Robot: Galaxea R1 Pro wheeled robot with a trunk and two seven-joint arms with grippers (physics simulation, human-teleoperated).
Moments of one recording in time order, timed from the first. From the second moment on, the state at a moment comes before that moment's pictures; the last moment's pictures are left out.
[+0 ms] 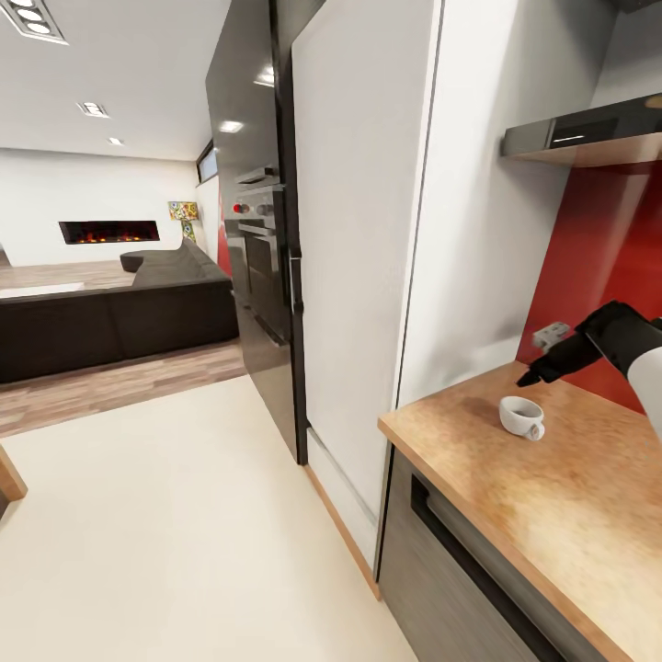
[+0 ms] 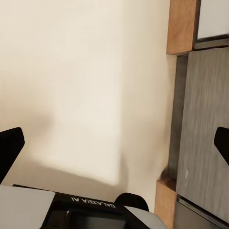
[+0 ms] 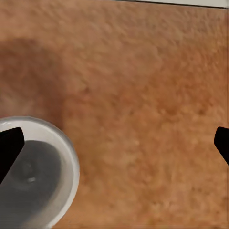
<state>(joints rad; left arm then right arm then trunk) -0.26 0.19 0.02 -0.03 0.65 0.10 -0.63 -1.52 -0.42 0.06 -0.17 0.84 0.56 0.93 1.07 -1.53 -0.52</state>
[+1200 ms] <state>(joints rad) -0.26 0.19 0.02 -0.03 0.65 0.10 -0.64 -1.49 -0.43 0.06 -0.12 0.87 0.56 0.92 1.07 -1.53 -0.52</state>
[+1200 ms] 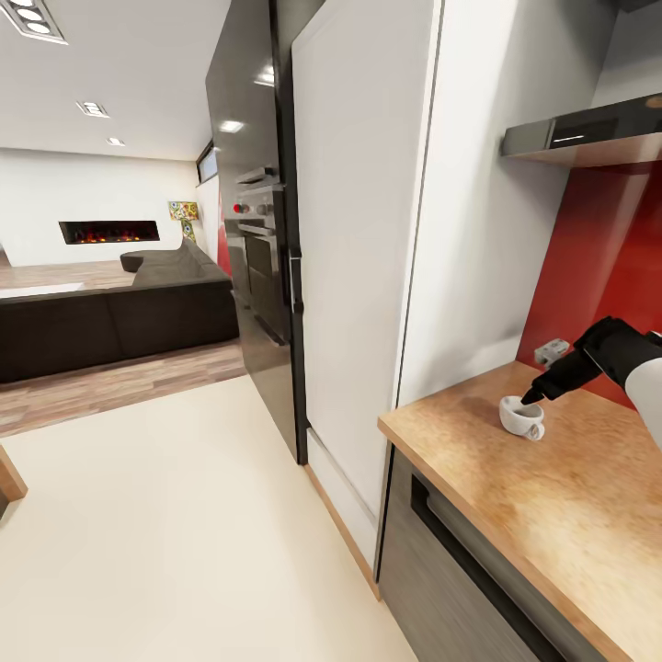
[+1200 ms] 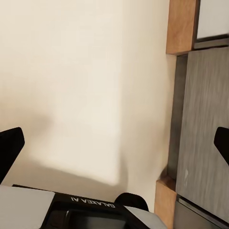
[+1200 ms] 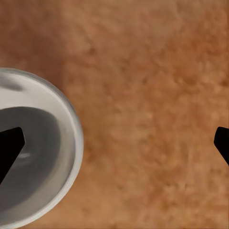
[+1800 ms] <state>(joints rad) -0.26 0.19 0.02 -0.03 0.65 0.10 -0.63 -1.49 -0.43 0.06 -0.12 0.87 0.54 0.92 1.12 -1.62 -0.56</state>
